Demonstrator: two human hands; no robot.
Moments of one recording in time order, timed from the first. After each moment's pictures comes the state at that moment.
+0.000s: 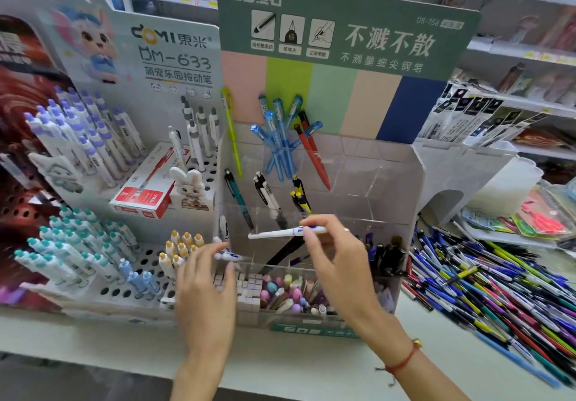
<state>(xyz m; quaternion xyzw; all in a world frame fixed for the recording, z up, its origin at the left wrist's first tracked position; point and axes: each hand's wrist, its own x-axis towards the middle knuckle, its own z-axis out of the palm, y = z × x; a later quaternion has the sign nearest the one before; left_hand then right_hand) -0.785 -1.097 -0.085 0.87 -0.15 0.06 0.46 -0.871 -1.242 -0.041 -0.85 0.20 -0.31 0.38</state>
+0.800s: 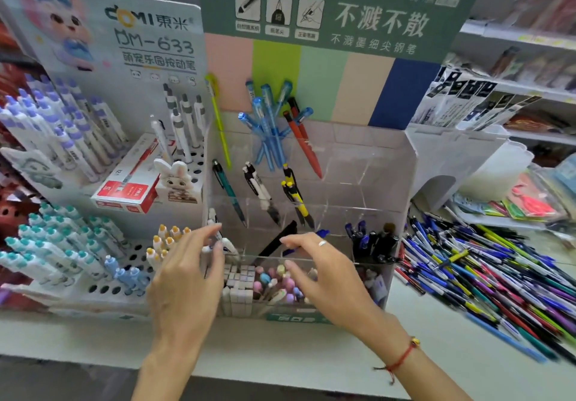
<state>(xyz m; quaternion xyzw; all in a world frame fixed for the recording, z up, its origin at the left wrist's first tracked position) -0.770 -1.090 -0.072 0.88 -0.27 0.09 0.38 -0.891 -1.251 -0.073 -0.93 0.15 -0.16 0.30</state>
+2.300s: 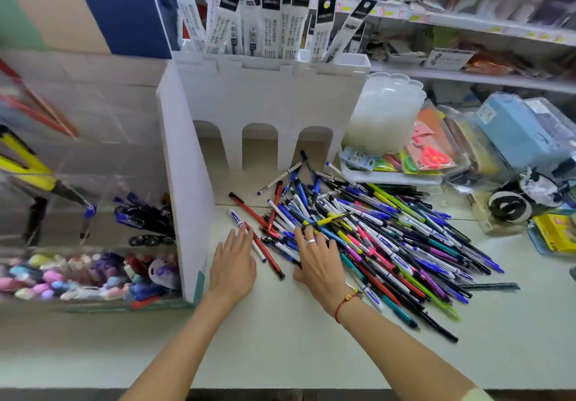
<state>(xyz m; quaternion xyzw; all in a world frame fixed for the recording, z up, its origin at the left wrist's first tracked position) -0.954 -1.391 -0.247 0.89 -0.40 -0.17 0.13 -1.076 -1.515 -0.231 -0.95 0.28 0.10 -0.11</state>
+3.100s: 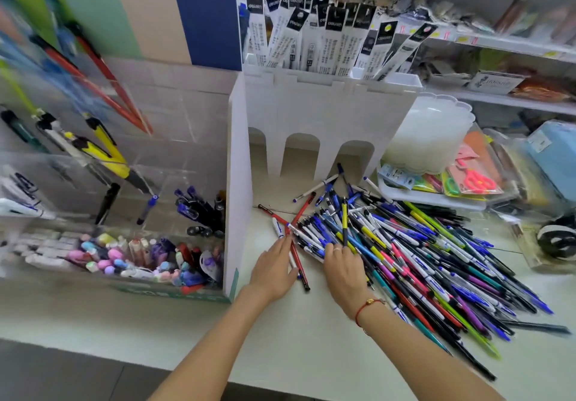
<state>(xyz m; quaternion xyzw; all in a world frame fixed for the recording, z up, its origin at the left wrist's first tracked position) -0.952 -1.396 -0.241 0.85 -0.41 -0.27 0.17 -1.061 -1.508 -0.218 -0.95 0.26 0.15 -0.09</state>
